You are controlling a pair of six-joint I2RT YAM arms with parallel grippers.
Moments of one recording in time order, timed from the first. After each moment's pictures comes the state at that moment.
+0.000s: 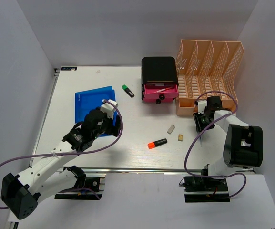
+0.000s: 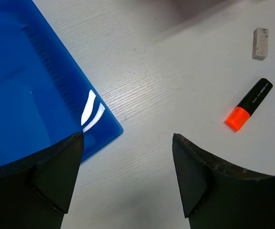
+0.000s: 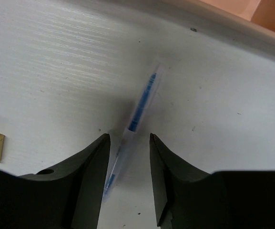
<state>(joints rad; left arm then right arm) -0.67 0.91 0.70 -0.29 -0.12 -0.12 -0.05 1.52 0.82 -0.50 -0.11 -0.35</state>
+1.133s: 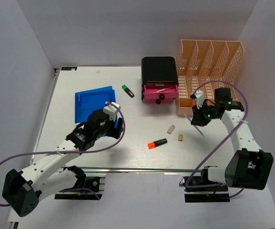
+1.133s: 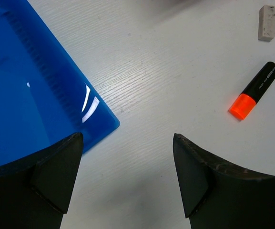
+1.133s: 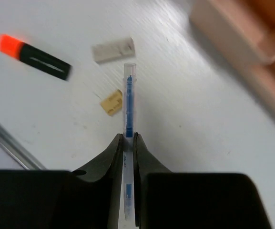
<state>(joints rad) -0.67 0.95 0.67 -0.28 -0.09 -0.11 -0.05 1.29 0.95 -0.83 -0.53 -0.63</state>
